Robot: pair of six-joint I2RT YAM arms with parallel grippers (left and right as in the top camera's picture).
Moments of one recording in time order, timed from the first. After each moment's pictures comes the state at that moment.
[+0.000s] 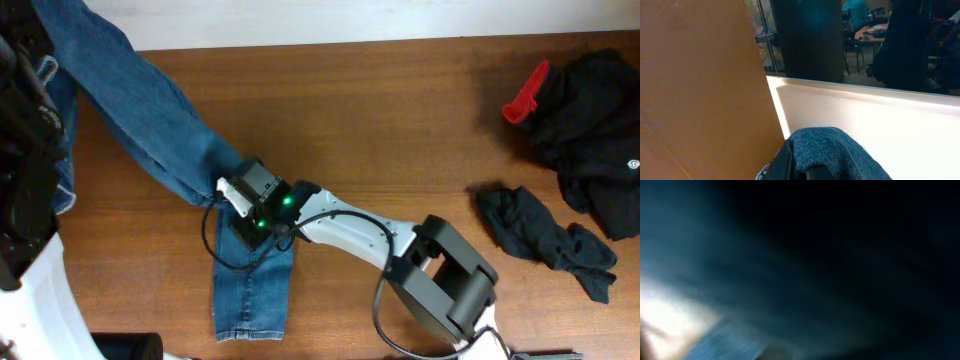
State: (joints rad) left arm -0.07 1.65 2.65 -1.06 -0.65 0.11; right arm 0.87 2.10 1.50 -0.44 -0.29 0.18
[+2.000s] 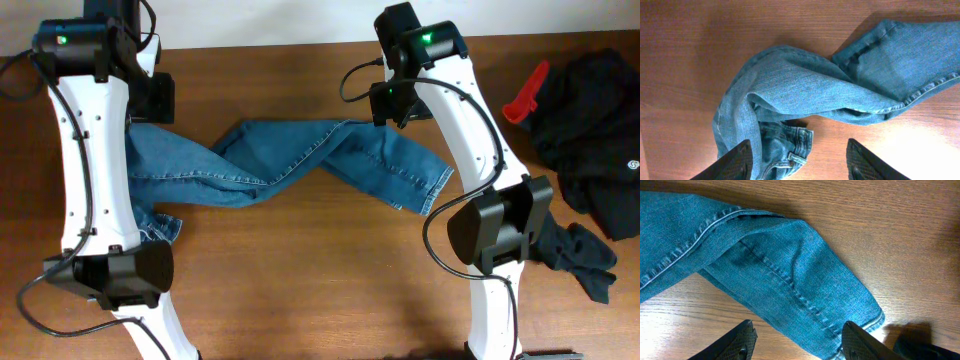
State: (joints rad) left arm 0.01 2.07 2.50 -1.69 -0.16 0.05; right arm 0.28 2.24 2.32 -1.45 0.06 0.17
